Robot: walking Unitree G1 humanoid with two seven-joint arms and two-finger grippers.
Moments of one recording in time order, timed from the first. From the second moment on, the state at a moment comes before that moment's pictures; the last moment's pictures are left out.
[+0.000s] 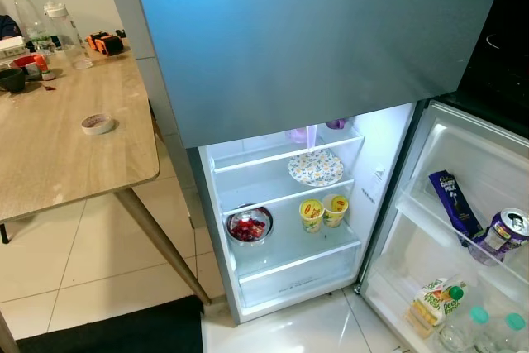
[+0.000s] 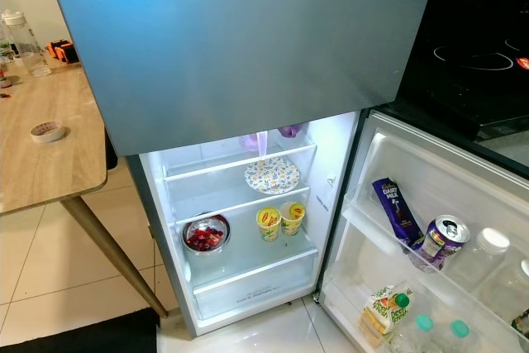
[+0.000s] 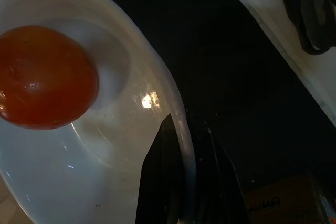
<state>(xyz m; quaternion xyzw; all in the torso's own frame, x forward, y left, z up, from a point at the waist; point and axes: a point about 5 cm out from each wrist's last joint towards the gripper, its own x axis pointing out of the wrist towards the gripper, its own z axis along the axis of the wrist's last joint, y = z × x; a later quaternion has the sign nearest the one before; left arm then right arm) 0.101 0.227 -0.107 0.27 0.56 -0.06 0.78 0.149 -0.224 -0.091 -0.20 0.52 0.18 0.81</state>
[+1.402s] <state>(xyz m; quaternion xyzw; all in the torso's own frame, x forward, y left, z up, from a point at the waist) 0.102 0.226 -0.107 0.28 0.56 -0.07 0.78 0.142 -0.222 -0.093 -0.20 0.53 0.19 0.81</state>
